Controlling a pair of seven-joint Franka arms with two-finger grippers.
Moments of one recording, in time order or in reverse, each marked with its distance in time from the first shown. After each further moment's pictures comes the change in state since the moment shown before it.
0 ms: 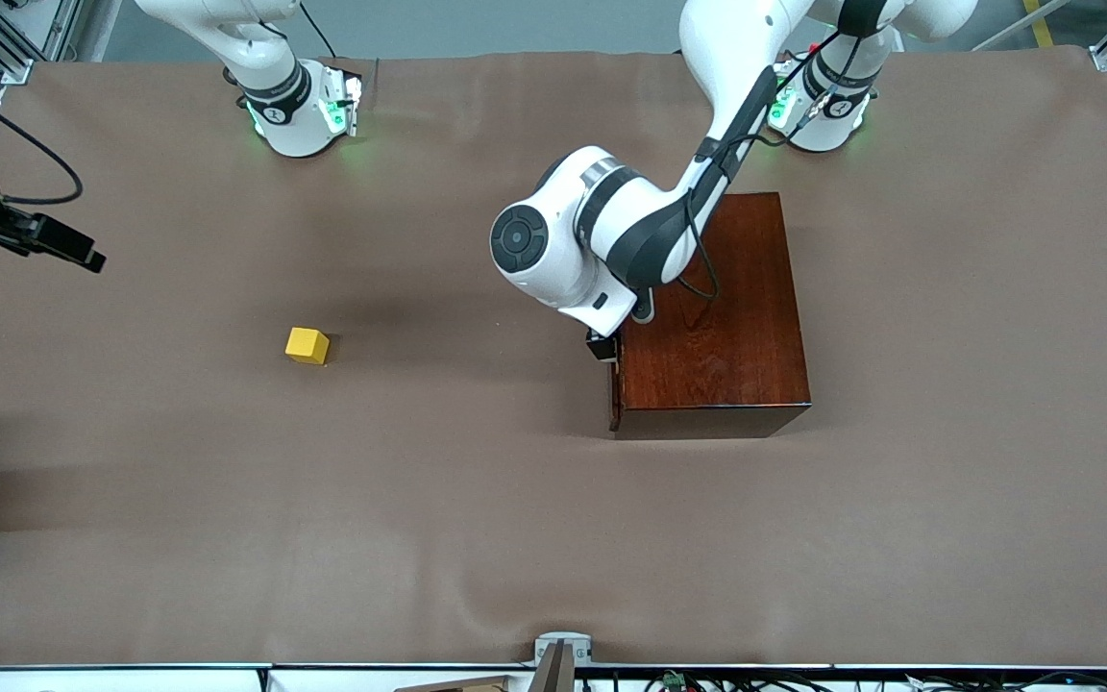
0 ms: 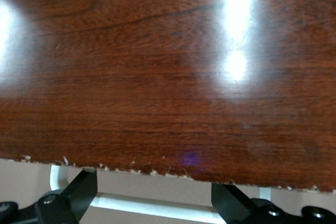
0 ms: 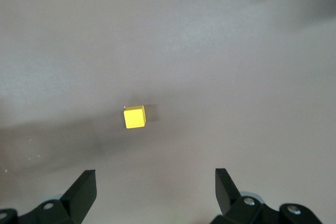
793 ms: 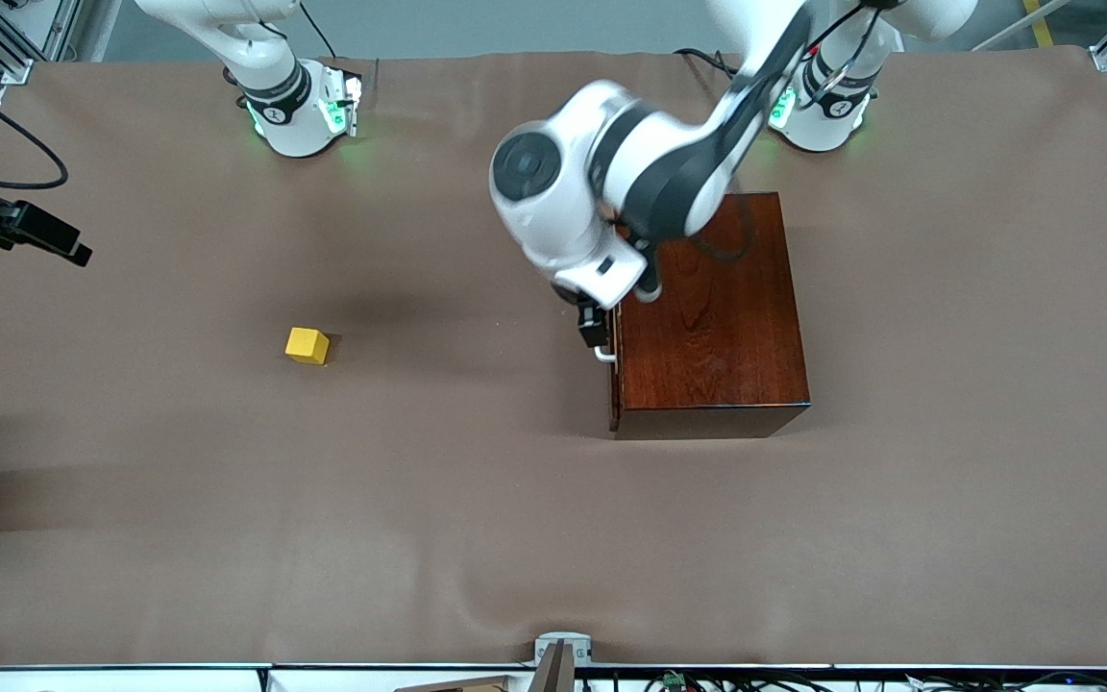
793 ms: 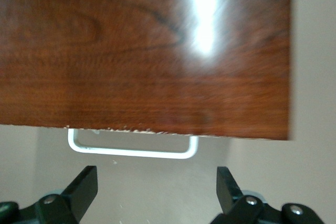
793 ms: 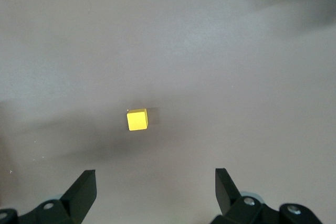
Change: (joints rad) left arm 0.027 -0.158 0.007 0.053 0.022 0.021 0.037; right arm 0.001 0.000 0.005 0.027 -0.001 -0.013 0.001
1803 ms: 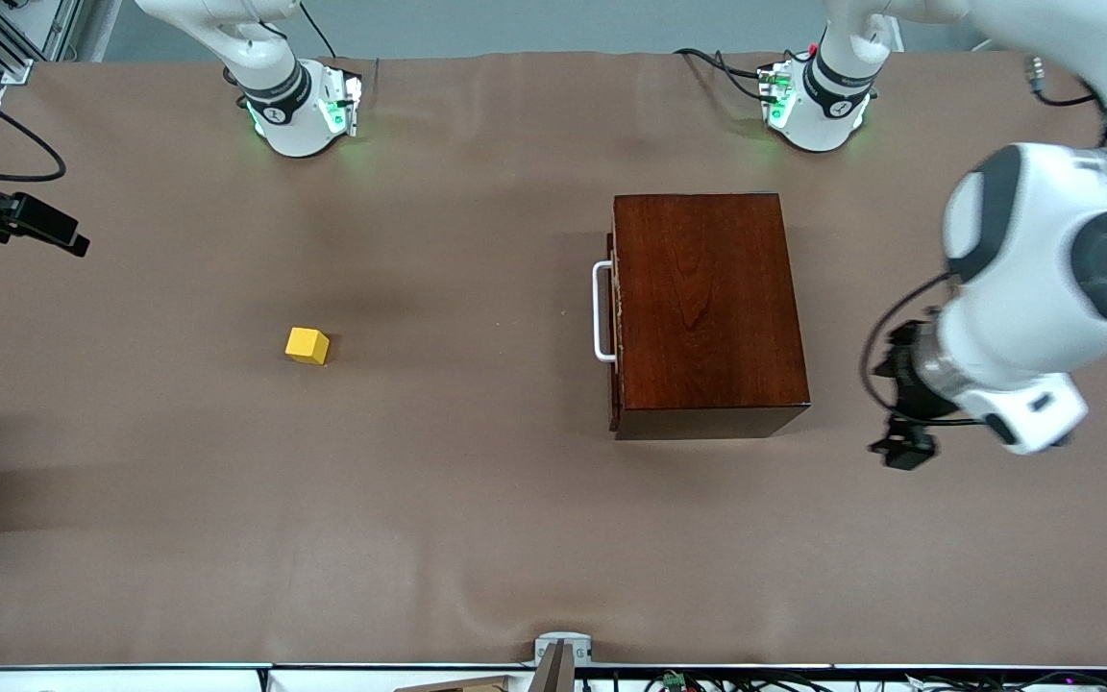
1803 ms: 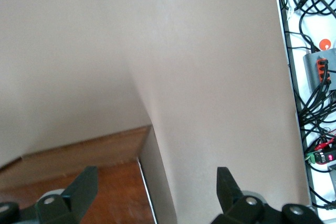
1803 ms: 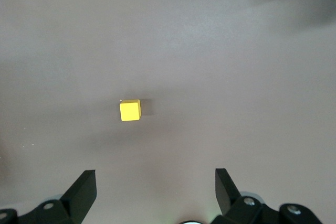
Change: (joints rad) left arm 0.562 -0.133 -0.004 -0.052 -0.101 0.068 0.882; right arm 0.000 0.000 -0.006 0.004 -0.014 -0.040 -0.056
